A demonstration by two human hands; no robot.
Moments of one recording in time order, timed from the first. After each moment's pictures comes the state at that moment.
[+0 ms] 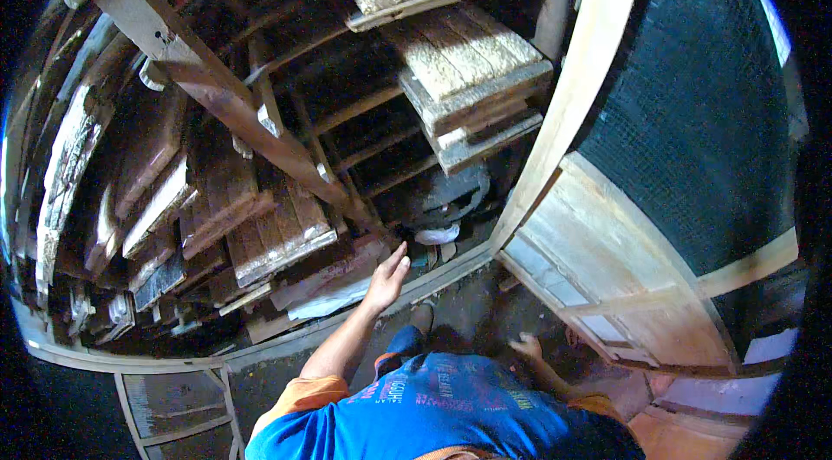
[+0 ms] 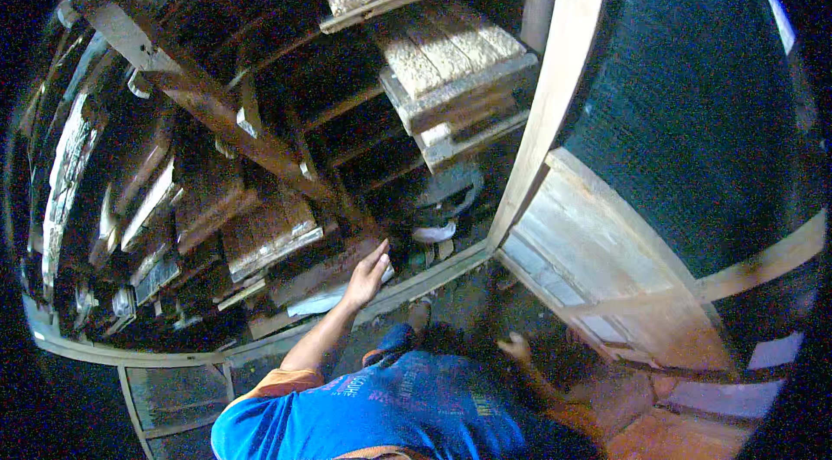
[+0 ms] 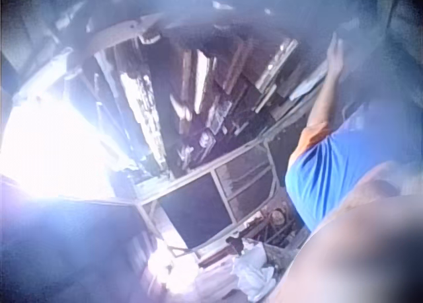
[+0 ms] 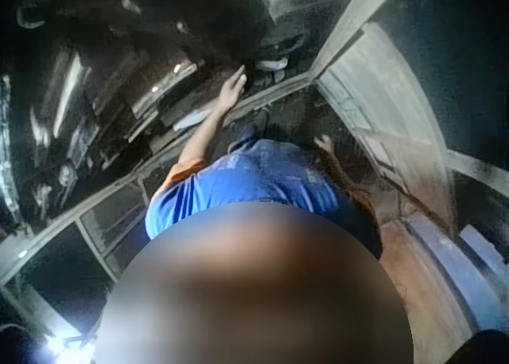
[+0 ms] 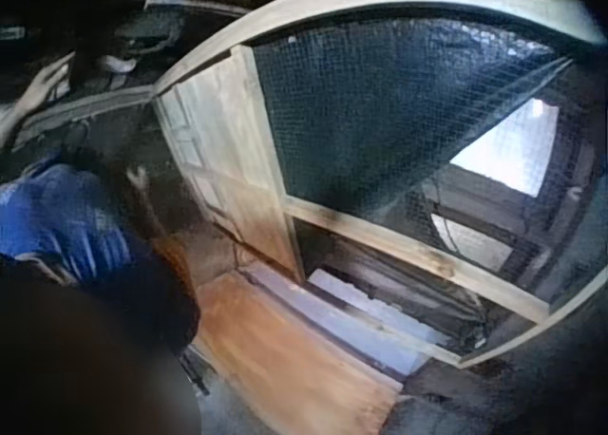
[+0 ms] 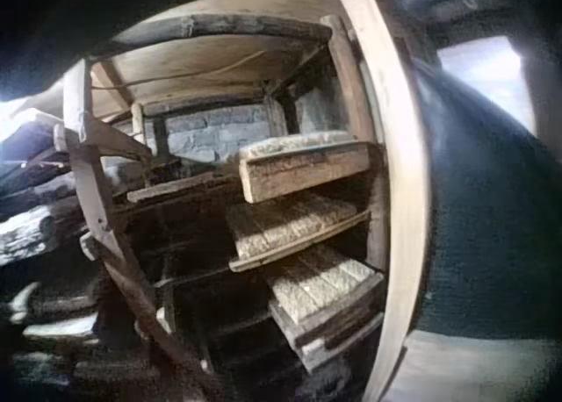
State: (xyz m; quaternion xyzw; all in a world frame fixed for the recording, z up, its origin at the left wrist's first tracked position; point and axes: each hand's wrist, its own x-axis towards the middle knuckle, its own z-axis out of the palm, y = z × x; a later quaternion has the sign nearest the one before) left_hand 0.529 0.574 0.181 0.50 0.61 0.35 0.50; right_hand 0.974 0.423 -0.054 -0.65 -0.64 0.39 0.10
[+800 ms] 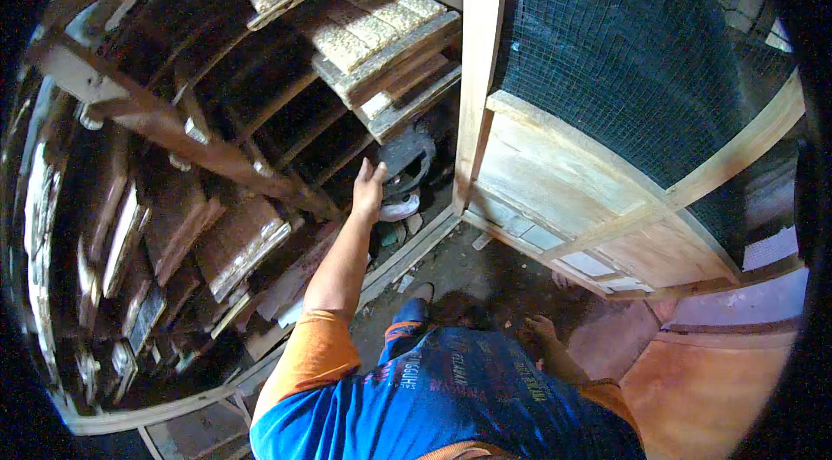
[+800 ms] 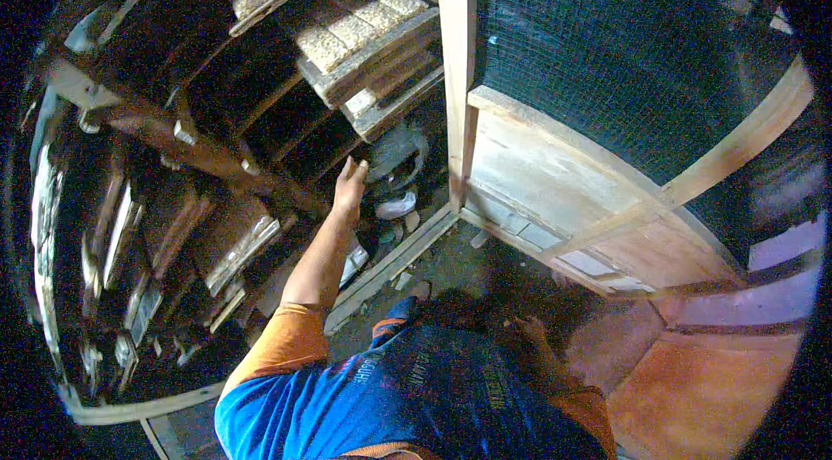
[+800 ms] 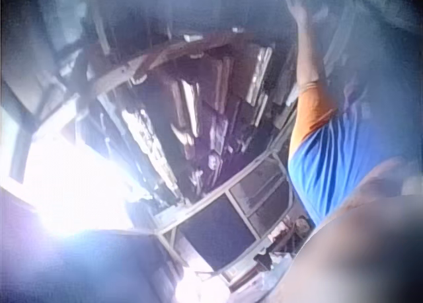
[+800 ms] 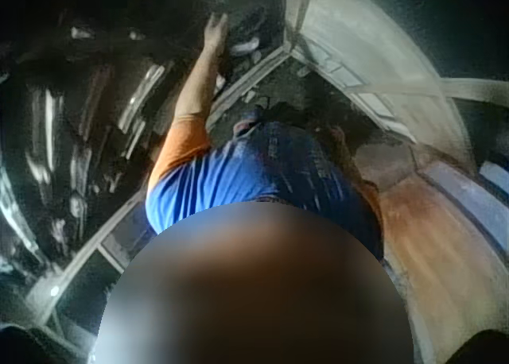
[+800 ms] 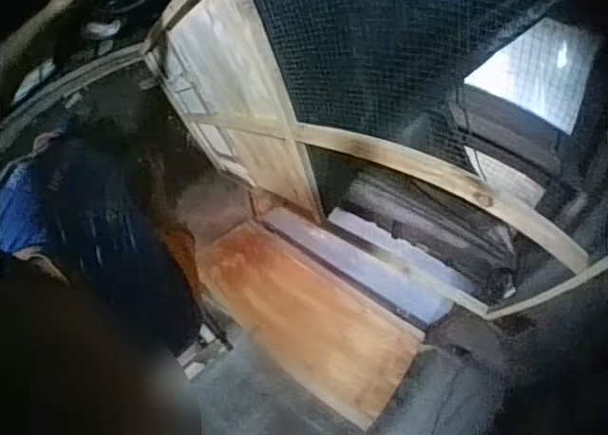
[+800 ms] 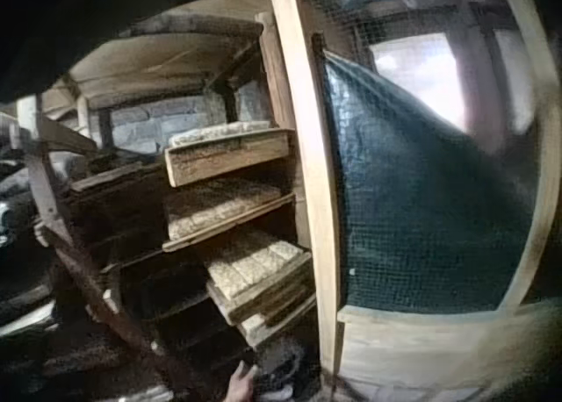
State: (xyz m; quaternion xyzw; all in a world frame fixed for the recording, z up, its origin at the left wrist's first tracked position) left_hand 0.604 0.714 0.143 0.33 0.57 0.48 0.58; right_hand 1.085 0.281 -0.101 -0.74 -0.24 0.58 0.24
